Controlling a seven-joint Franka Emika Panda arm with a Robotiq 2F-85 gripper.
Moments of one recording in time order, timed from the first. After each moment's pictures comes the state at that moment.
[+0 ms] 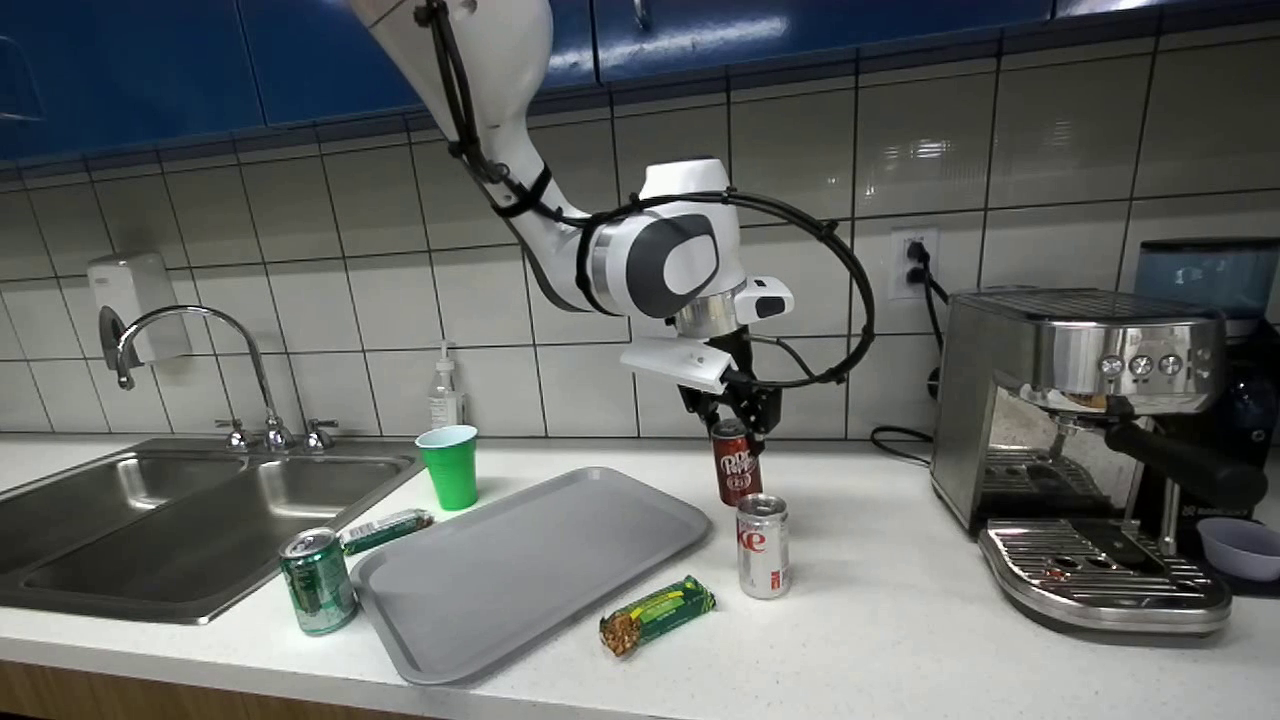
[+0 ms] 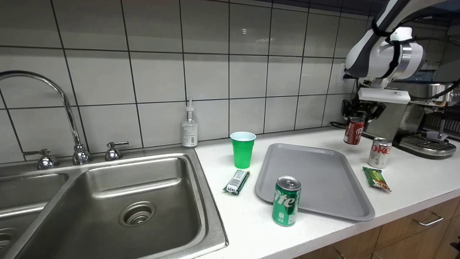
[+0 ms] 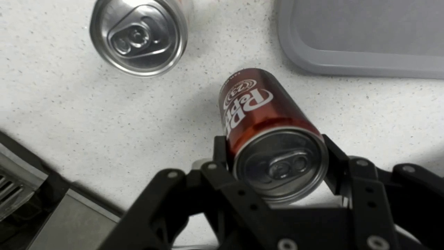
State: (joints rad) arm -0.31 0.50 -0.15 -1.94 0.16 2.72 -0.06
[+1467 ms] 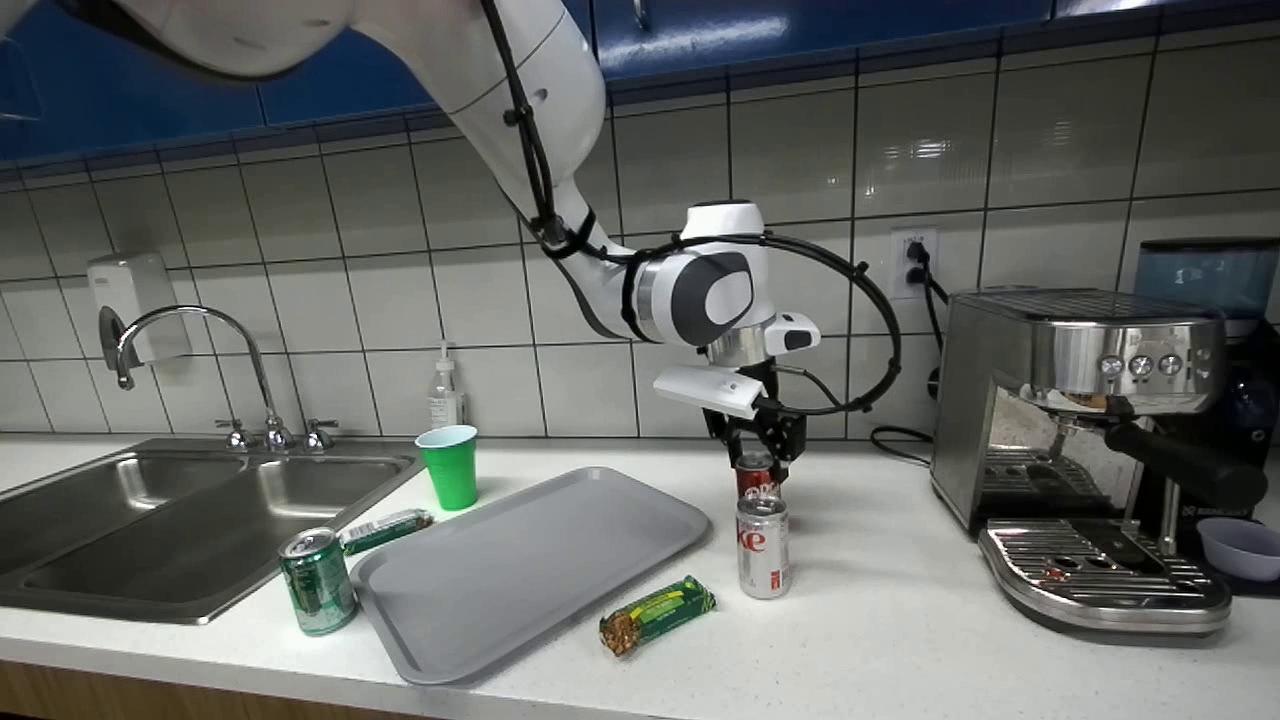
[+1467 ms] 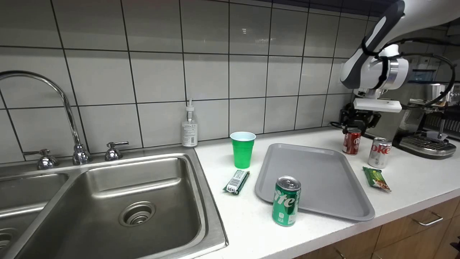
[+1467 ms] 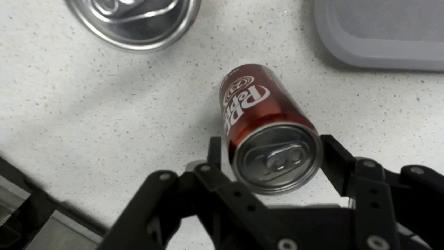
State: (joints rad) arm -0.33 0.69 -0.16 -1.72 0.16 2.61 -0.06
